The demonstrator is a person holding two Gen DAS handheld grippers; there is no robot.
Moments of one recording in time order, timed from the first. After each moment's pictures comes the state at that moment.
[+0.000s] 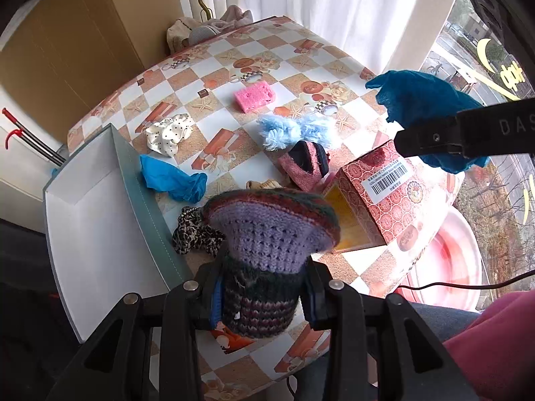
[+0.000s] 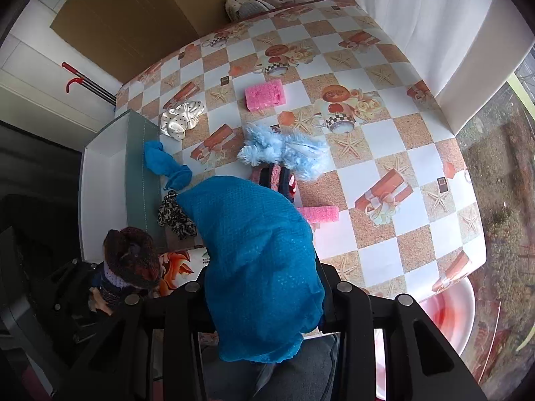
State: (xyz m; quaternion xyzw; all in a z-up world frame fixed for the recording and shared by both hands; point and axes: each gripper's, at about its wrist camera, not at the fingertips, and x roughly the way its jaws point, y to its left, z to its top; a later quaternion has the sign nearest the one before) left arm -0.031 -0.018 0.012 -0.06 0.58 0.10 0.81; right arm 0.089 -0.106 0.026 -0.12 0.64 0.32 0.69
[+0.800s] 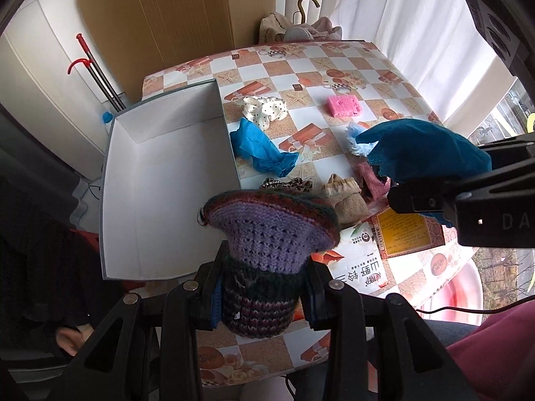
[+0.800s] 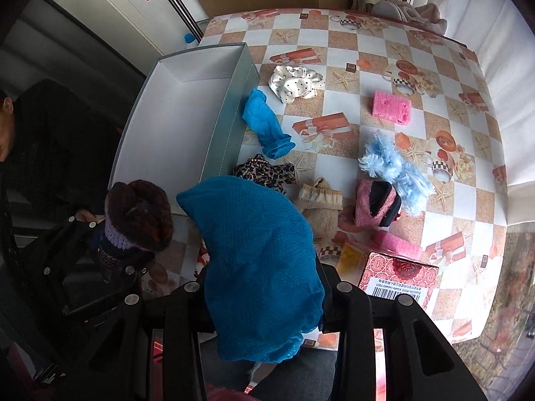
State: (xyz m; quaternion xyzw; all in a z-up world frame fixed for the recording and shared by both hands) left arm -0.106 0.045 0.020 -0.15 0.55 0.23 0.79; right arm 0.018 -0.003 0.026 -0.25 0.61 0.44 0.61
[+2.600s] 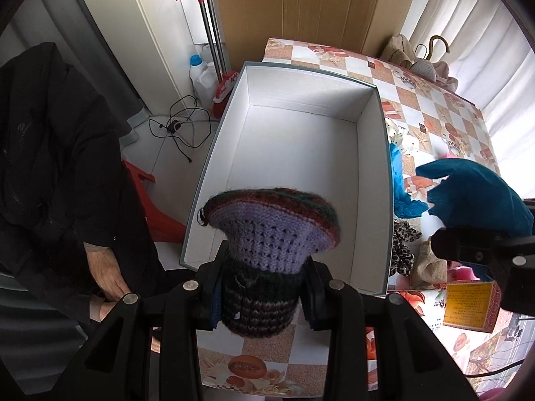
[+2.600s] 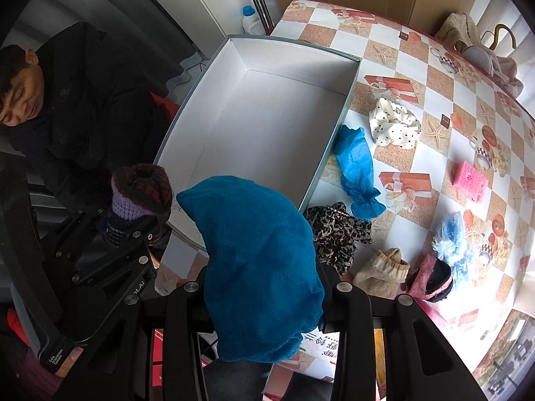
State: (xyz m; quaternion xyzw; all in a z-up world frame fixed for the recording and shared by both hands) left arm -0.166 0.161 -0.007 -0.27 0.52 0.40 0.71; right arm -0.027 0.127 0.018 -0.31 0.59 0.51 0.55
